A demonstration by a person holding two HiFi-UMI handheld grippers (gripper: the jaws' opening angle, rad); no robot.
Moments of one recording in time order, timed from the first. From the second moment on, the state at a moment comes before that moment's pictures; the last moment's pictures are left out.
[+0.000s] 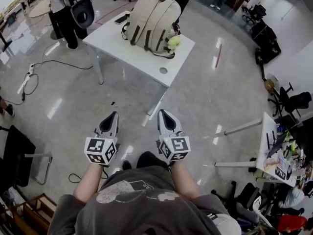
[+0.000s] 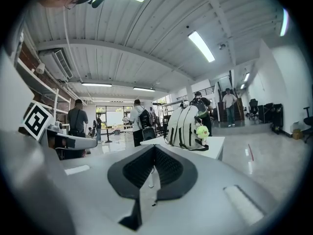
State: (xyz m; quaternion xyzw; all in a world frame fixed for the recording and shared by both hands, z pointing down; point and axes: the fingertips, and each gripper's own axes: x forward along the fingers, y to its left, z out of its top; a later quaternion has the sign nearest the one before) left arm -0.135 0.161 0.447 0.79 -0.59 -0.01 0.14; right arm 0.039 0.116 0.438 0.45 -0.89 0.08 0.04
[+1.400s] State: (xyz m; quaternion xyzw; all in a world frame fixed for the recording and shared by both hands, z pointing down) left arm -0.094 -0.128 0.471 0.76 -0.64 0.01 0.15; right arm 0.076 -0.201 0.468 0.41 -0.90 0.11 0.03
